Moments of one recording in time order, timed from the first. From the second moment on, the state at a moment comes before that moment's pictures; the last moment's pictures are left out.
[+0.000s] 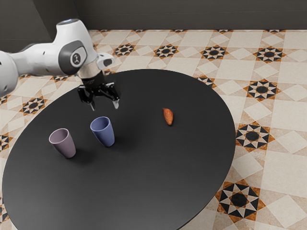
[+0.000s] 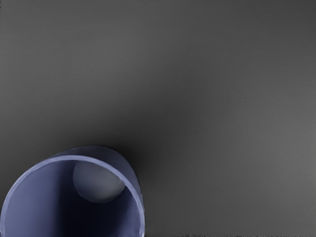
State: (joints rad) arm -0.29 0.06 0.28 -1.96 -0.09 1.97 -0.20
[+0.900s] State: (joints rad) arm -0.30 0.13 0.27 -2.11 -0.09 2.17 -0.51
